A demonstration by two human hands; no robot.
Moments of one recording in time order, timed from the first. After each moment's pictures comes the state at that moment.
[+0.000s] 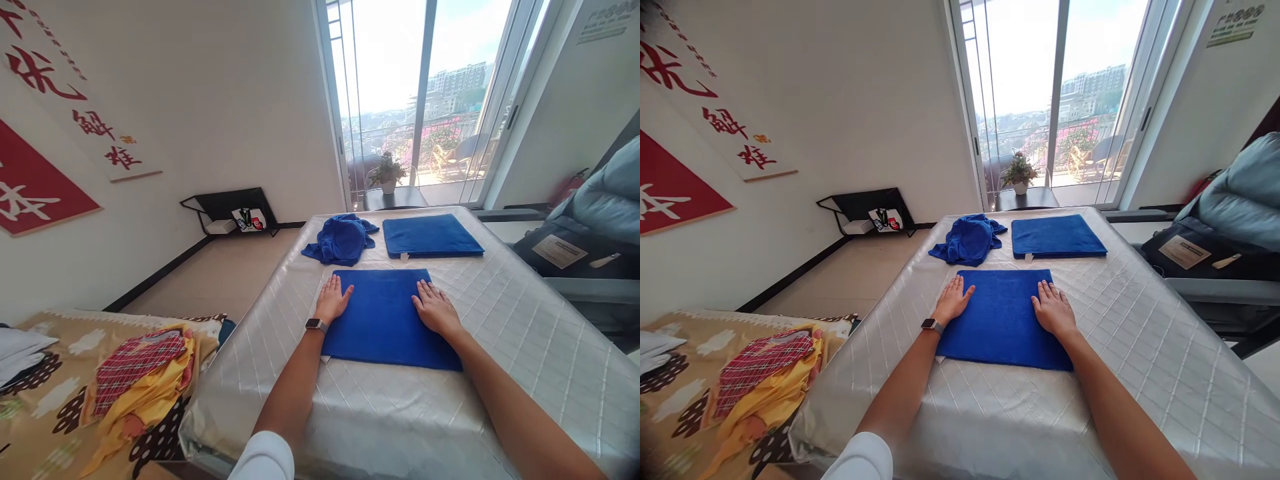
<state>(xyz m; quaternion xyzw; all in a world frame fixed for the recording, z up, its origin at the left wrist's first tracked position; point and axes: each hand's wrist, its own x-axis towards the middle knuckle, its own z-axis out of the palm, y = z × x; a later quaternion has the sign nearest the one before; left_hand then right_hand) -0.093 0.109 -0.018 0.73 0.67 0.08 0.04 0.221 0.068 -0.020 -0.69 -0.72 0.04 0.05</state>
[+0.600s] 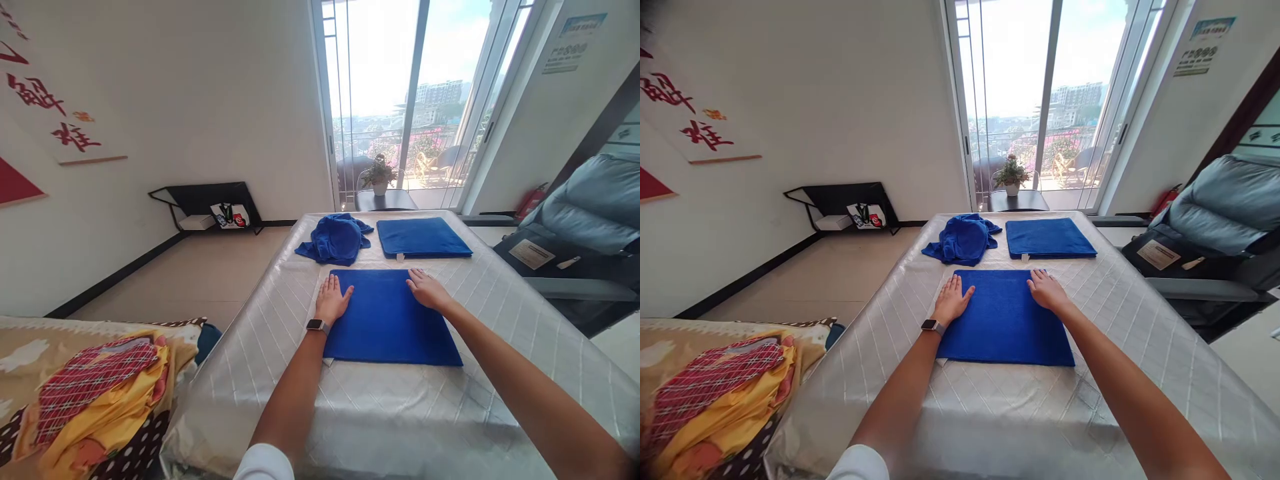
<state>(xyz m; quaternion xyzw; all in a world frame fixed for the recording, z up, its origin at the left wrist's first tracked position) -0.088 0.108 -0.018 0.73 0.68 0.10 0.05 0.221 0.115 0.013 -0.67 -0.74 0.05 0.01</state>
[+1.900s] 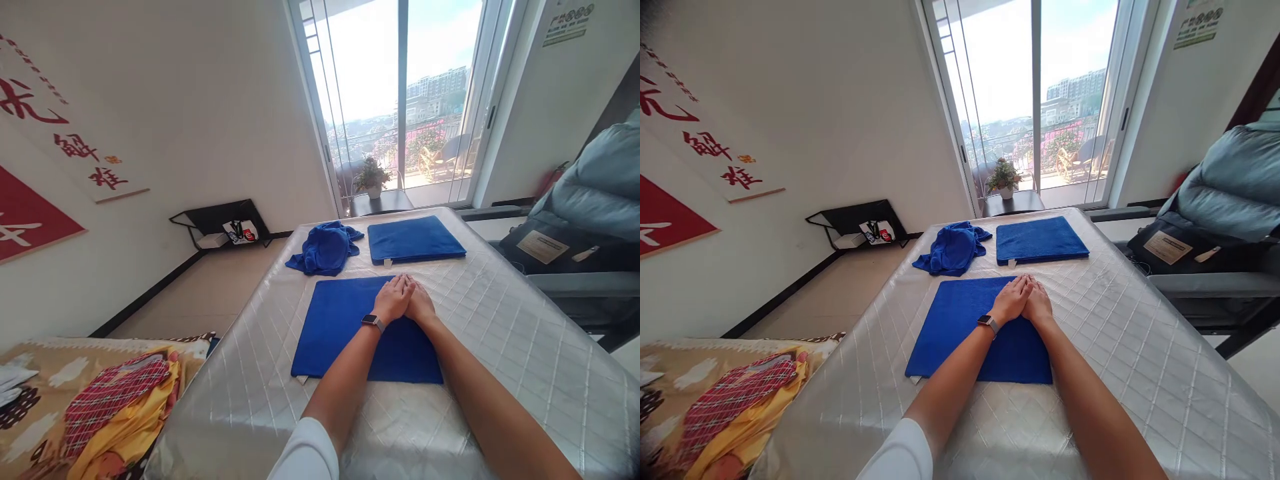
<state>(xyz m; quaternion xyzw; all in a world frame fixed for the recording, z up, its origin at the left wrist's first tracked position) 0.124 0.125 -0.005 0.87 0.46 0.15 0.09 0.231 0.114 -0.022 -0.66 -0.74 0.02 0.09</state>
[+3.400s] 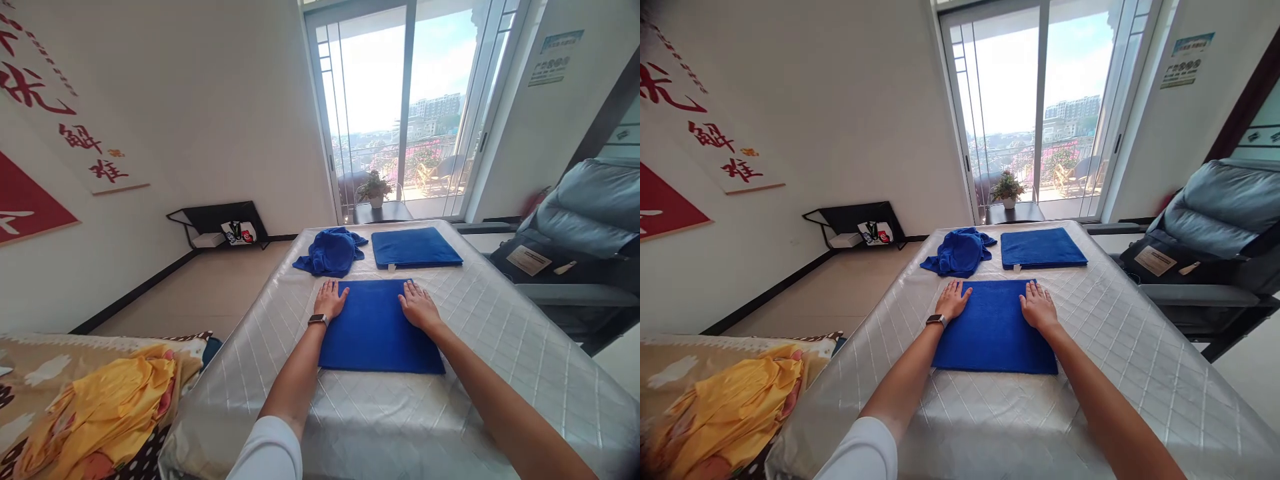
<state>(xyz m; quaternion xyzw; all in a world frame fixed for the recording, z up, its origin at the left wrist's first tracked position) -0.072 0.142 -0.018 0.74 0.67 0.11 0.02 0.219 0.087 -0.007 -0.70 -0.71 0.01 0.06</state>
